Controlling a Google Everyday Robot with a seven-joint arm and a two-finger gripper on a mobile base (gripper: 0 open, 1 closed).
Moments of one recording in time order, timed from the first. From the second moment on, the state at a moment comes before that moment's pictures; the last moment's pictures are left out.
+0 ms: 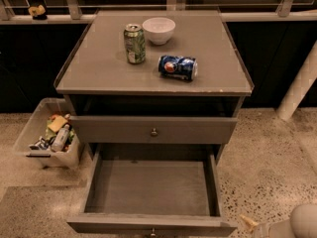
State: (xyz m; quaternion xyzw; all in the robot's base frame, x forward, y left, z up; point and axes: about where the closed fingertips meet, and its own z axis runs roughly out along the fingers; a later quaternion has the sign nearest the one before) arm 0.267 -0.249 0.524 -0.58 0.79 0.14 0.15
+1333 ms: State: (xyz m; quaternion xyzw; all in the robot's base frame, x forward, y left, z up) arm 0.243 -0.235 0.396 -0.57 0.77 0.24 0.13
